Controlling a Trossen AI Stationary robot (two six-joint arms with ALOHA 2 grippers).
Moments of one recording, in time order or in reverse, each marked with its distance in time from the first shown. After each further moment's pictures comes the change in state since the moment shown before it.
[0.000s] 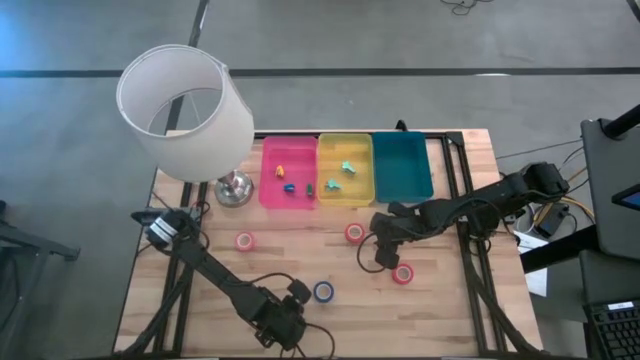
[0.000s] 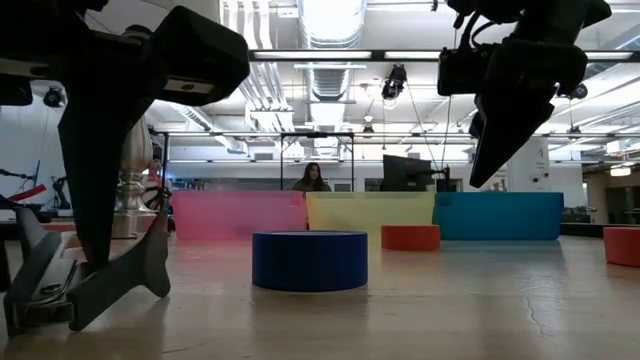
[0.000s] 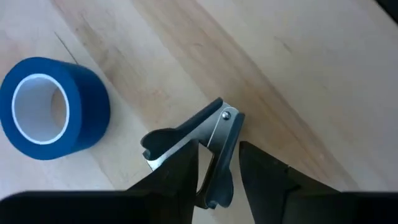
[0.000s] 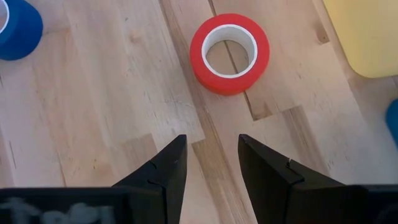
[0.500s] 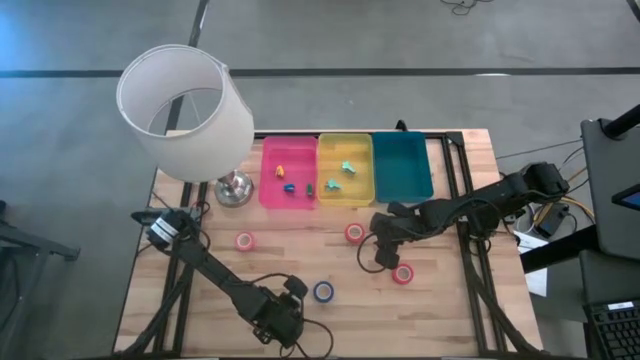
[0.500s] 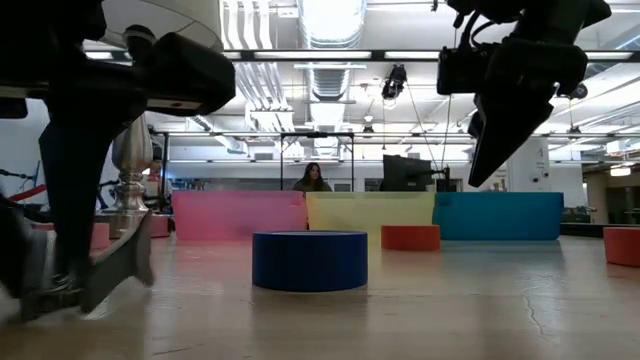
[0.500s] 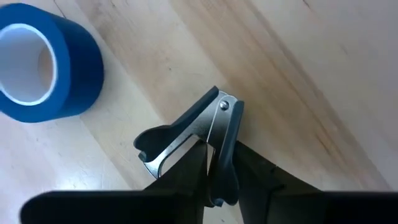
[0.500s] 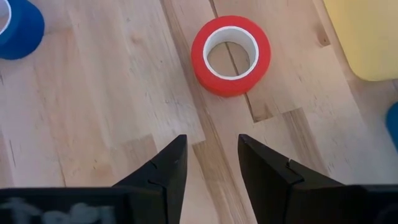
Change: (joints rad) left arm 0.003 0.002 -0.004 -0.072 -0.011 -0.047; right arm 0.000 0.000 0.000 0.006 0.000 -0.010
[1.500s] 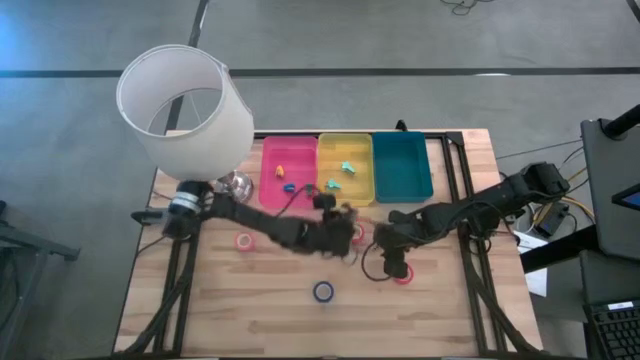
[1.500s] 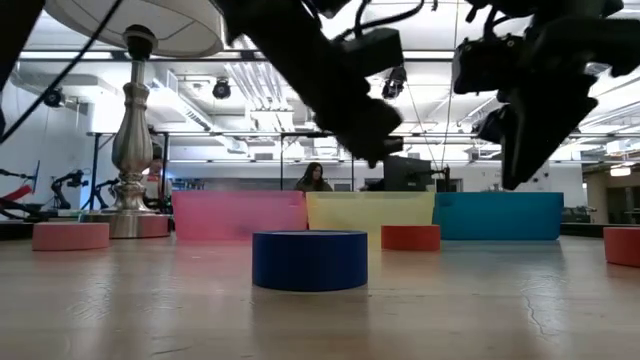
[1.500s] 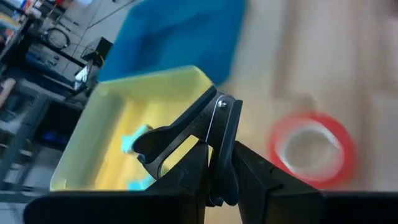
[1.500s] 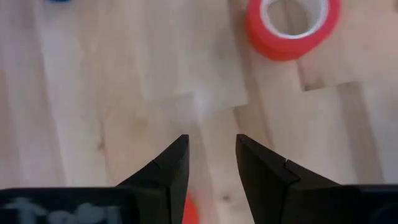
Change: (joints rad) left arm 0.481 -0.006 0.010 0.524 -0.587 0.070; right arm 0.049 -0.005 -0.002 -0.045 -0.131 -0.029
